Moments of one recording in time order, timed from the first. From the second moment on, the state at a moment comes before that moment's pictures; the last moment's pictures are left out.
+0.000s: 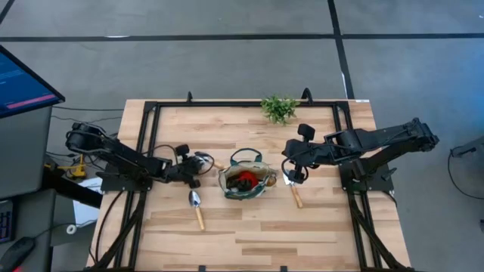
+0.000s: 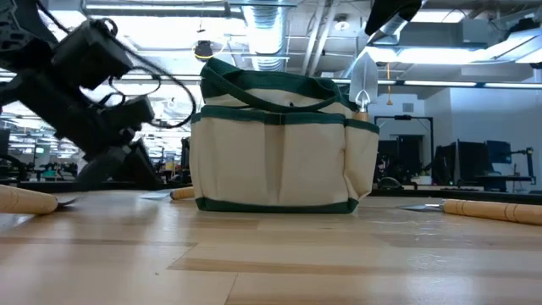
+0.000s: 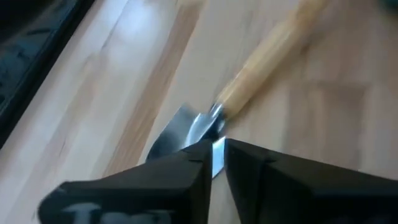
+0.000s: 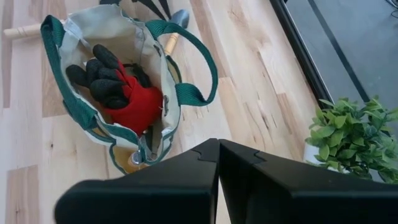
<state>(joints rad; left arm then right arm) -0.19 1.36 0.24 0.26 -0.70 -0.10 0.23 1.28 1.29 -0.93 0.47 0.25</state>
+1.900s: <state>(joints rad) 0.17 1.35 0.58 -0.17 -0.06 0.30 -0.07 1.48 1.33 -0.67 -0.03 -0.06</state>
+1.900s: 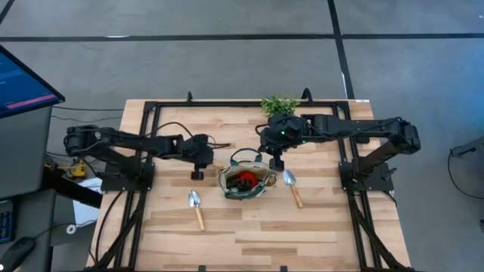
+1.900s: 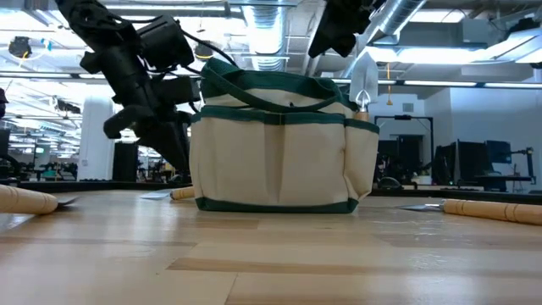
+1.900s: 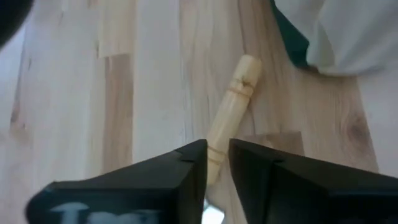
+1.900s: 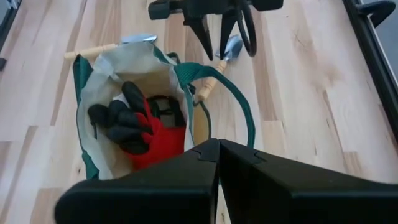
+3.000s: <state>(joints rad) 0.28 1.53 0.57 -0.06 0.05 0.30 -0.07 1.48 1.33 -0.68 -0.03 -0.08</state>
